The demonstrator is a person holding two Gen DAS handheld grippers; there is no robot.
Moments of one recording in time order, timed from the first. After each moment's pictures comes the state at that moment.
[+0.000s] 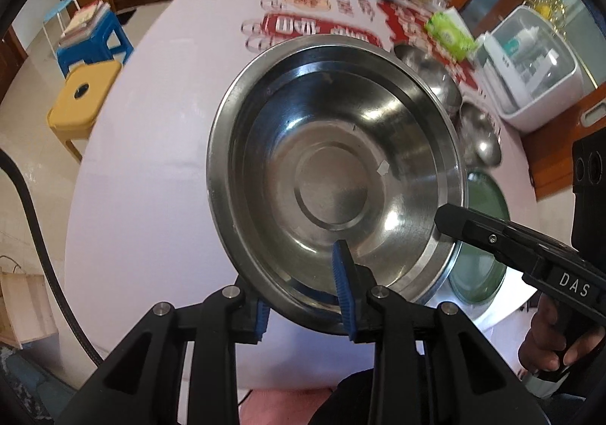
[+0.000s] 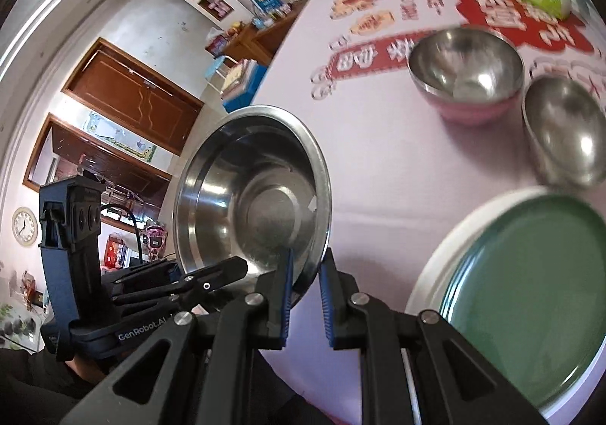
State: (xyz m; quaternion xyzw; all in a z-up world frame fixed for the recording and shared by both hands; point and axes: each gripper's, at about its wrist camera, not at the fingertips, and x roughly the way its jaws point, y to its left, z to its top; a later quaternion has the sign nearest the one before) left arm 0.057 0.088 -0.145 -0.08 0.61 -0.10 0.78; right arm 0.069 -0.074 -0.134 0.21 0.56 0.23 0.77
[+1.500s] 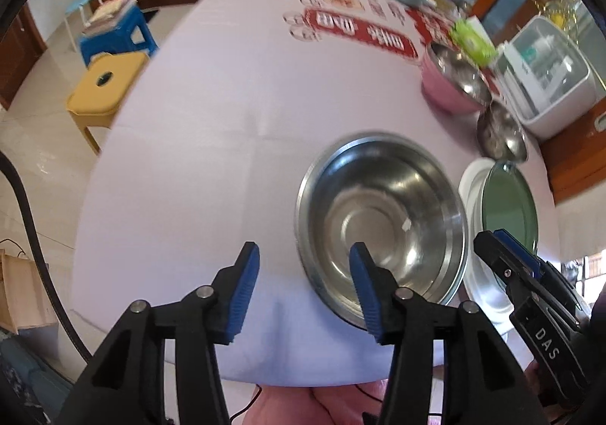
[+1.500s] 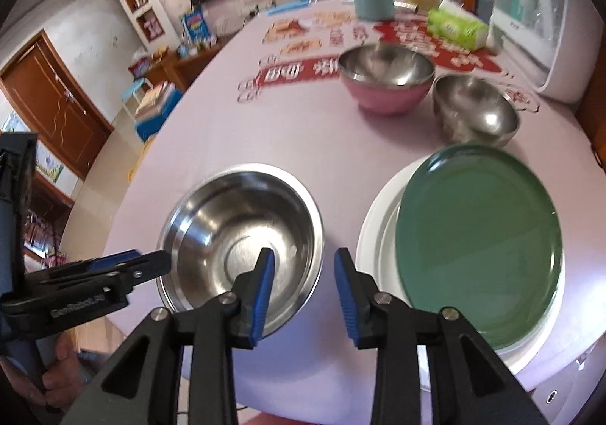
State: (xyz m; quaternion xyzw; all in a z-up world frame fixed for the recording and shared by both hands) left arm 0.021 0.125 -0.163 -0.09 0.57 -0.05 0.81; right arm -0.010 -0.040 -0.127 0.09 0.48 0.04 0.87
